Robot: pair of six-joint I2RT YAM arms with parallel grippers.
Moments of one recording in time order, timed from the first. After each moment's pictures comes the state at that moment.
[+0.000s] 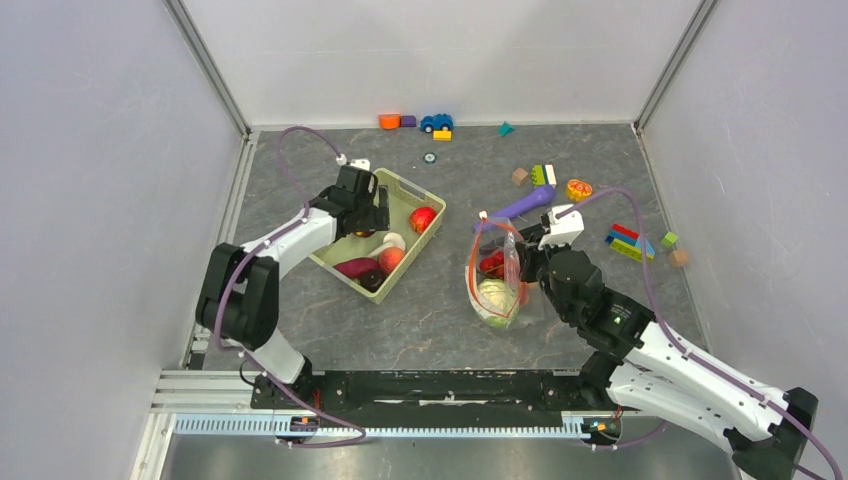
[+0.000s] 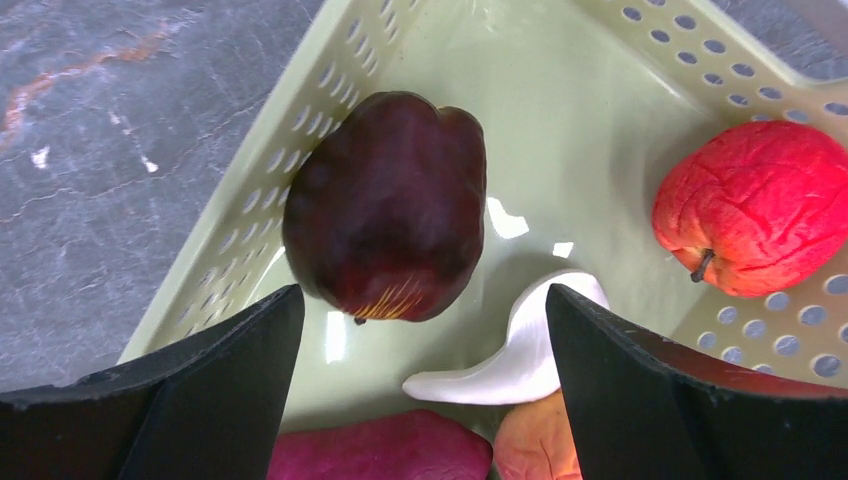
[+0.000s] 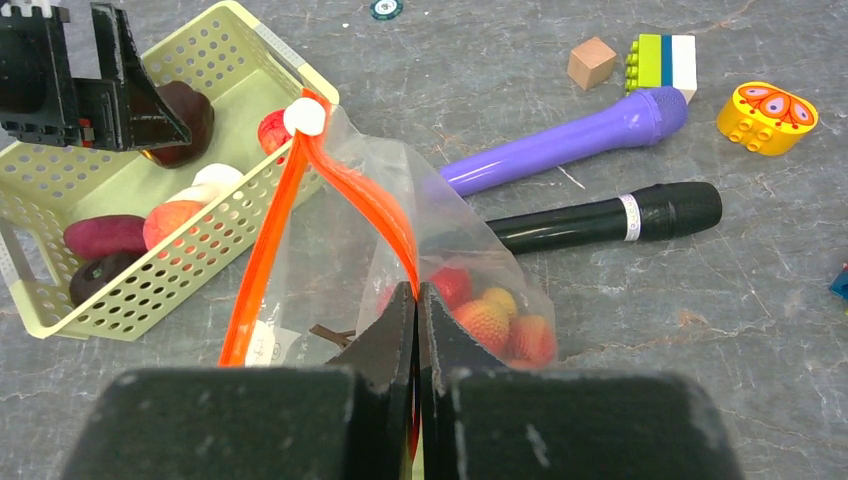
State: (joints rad) left arm -0.37 1.60 1.05 -0.30 -0.21 -0.31; right arm 0.87 0.71 0.64 -0.22 0.57 0.33
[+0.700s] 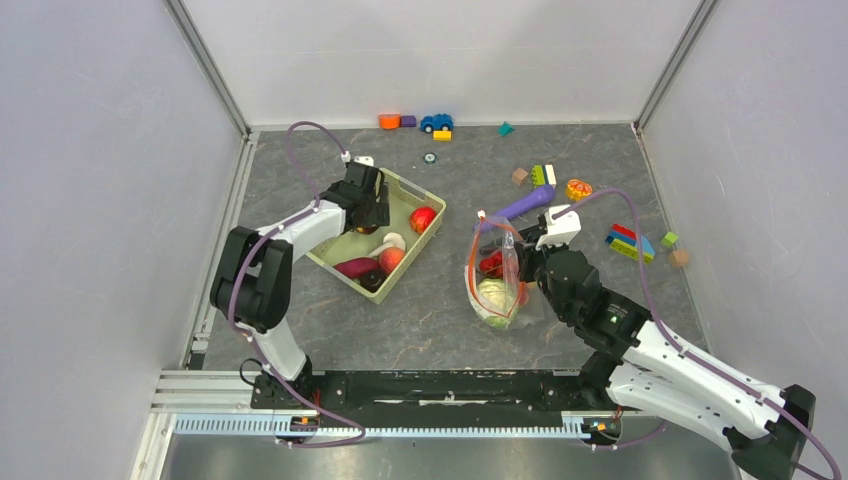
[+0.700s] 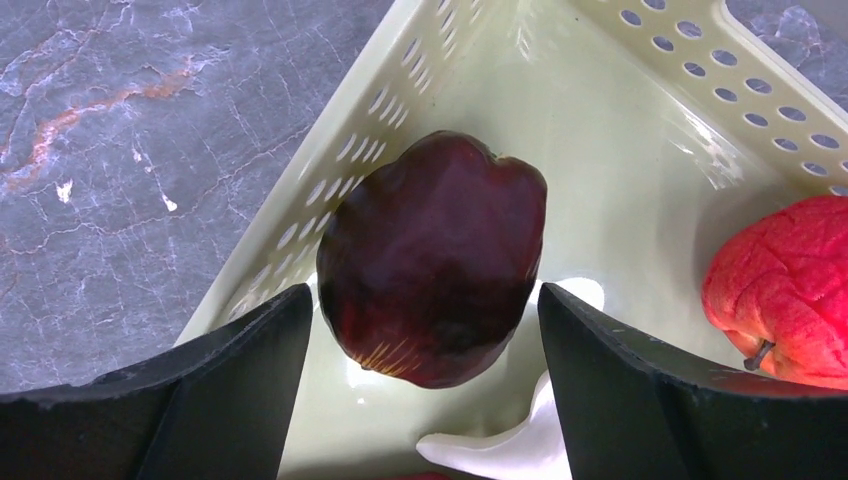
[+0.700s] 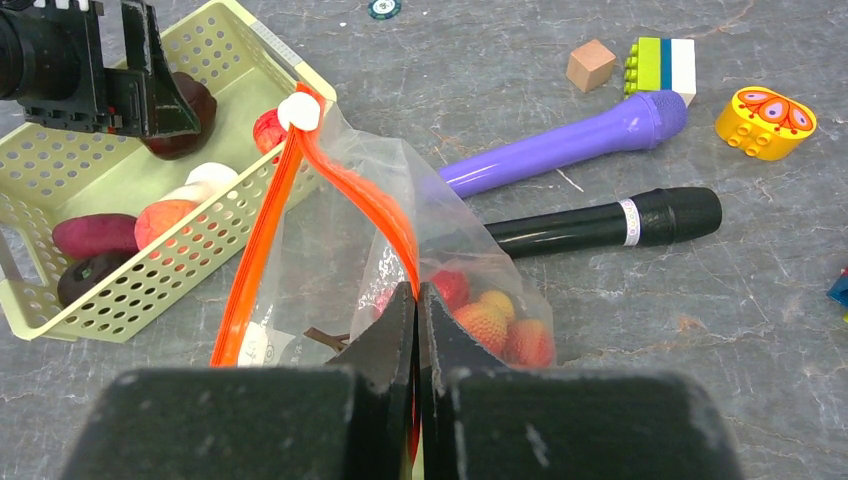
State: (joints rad) left arm -0.37 1.74 1.12 -0.28 -0.28 -0.30; right arm 0.87 0.73 0.62 -0.19 0.57 0.31
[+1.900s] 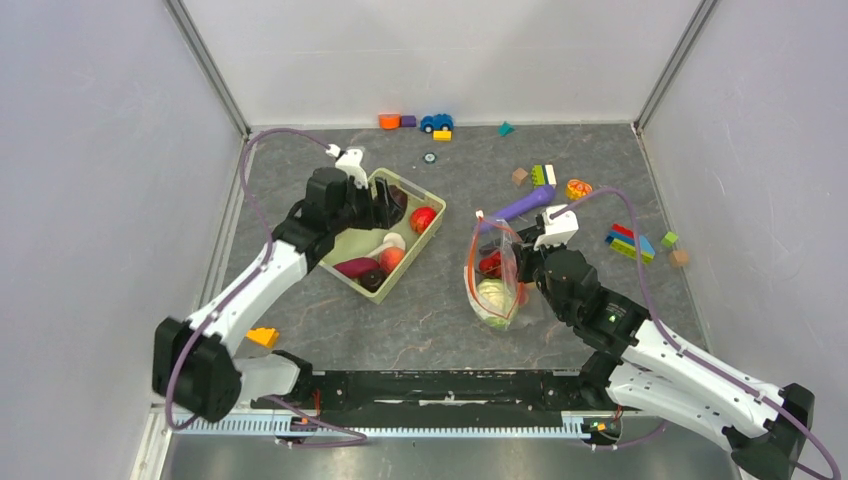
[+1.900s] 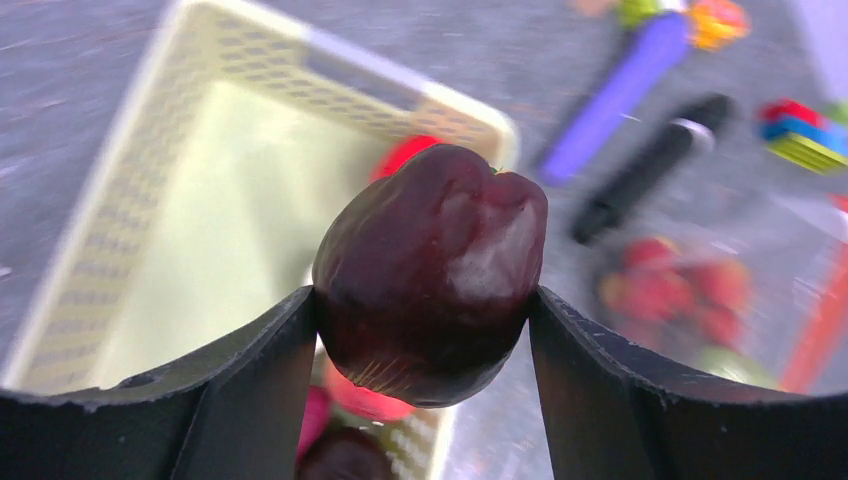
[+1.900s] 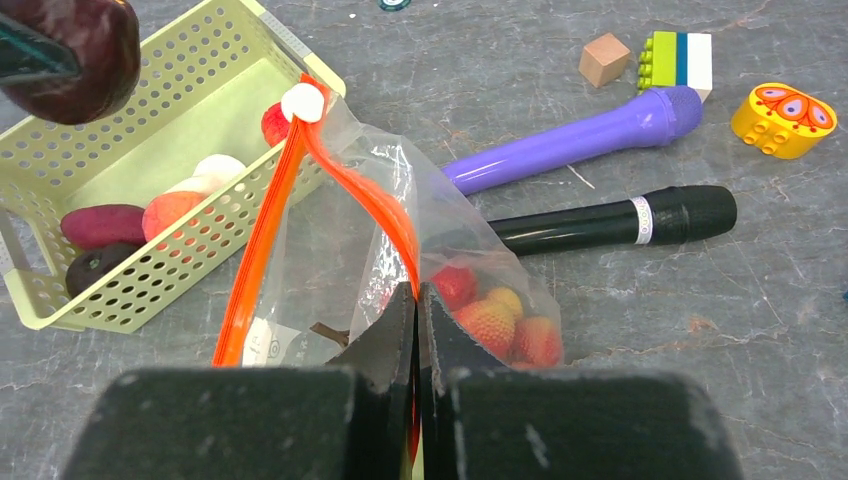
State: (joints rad) left arm -0.40 1.29 0.98 -0.22 0.06 -0.32; right arm 0.87 0.74 0.62 -0.19 0.56 0.31
